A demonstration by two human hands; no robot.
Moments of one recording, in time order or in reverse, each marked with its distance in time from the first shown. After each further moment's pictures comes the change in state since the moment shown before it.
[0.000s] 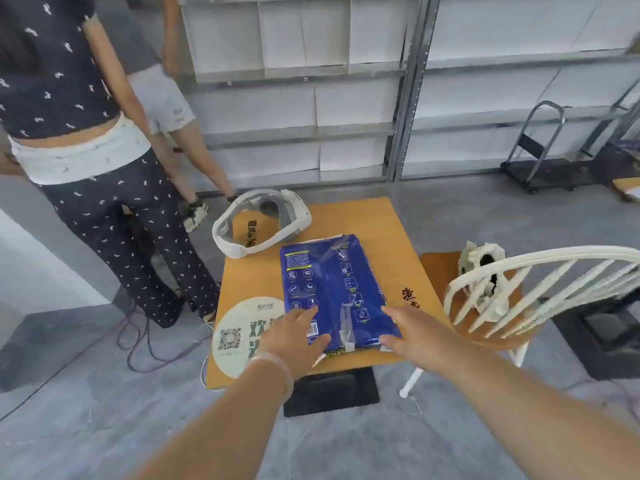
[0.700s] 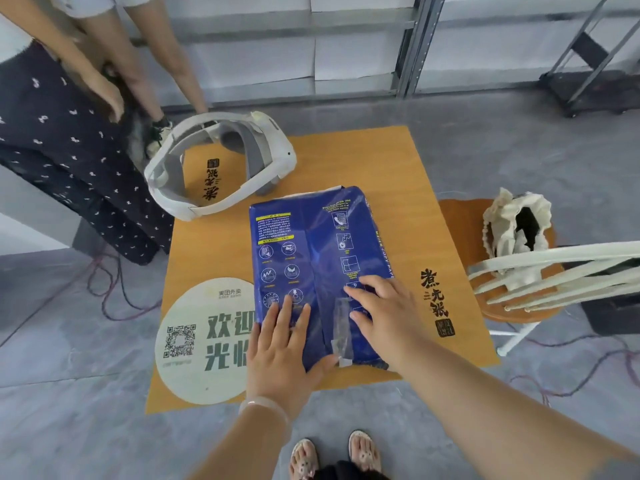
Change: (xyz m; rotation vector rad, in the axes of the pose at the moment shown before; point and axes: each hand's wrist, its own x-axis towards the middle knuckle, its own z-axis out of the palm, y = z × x) left_hand 0.092 -0.042 0.106 0.215 0.102 -0.020; right_hand 0.164 0.037 0.070 -0.190 0.179 -0.076
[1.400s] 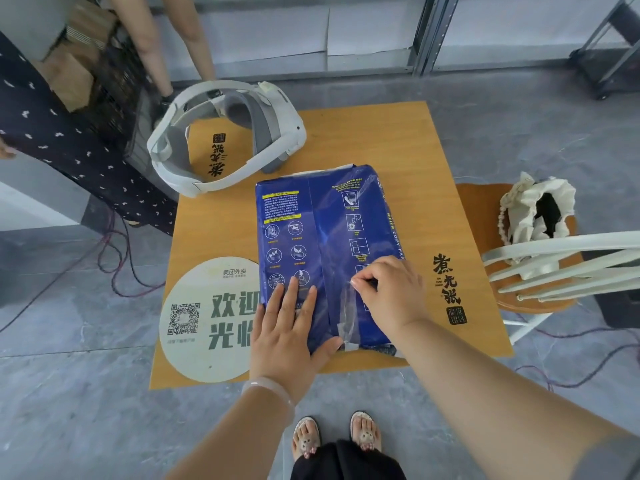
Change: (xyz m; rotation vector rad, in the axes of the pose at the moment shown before) left_hand 0.000 -0.002 0.006 0.053 0.045 0.002; right_hand 0.019 -0.005 0.016 0.208 0.136 0.174
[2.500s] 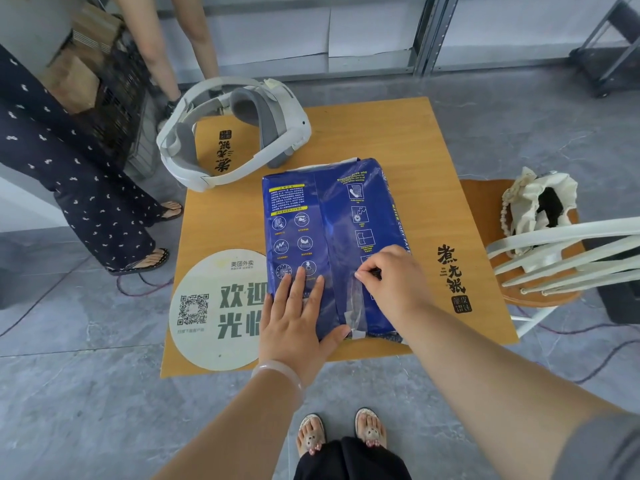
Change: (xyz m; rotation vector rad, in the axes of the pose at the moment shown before) left_hand -0.003 0.006 -0.017 -0.062 -0.106 -0.029; right_hand -0.003 -0.006 -0.005 0.000 0.018 -0.079
